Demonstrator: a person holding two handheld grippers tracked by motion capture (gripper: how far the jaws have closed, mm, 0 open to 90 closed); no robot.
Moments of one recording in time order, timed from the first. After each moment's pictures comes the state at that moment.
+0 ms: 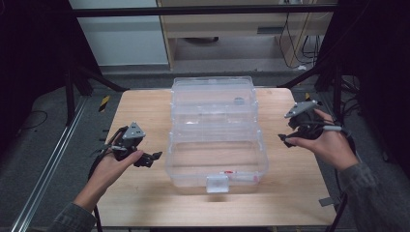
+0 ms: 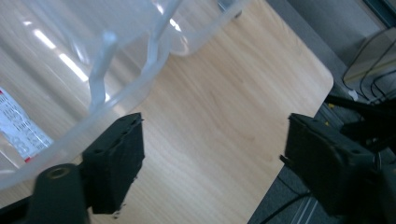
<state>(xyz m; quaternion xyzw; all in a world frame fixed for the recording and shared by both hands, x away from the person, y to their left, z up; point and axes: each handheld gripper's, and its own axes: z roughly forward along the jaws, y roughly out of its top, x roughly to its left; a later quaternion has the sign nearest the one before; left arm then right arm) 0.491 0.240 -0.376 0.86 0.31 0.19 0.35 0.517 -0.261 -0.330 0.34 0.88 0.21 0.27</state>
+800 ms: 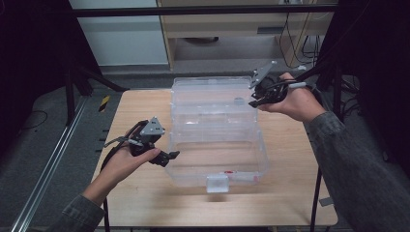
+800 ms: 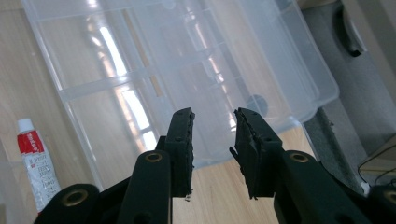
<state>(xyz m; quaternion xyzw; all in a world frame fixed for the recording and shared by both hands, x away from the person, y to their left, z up) 0.492 0.191 -0.350 0.89 0.23 0.17 0.36 0.584 -0.175 -0.268 0.16 0.93 0.23 0.23</state>
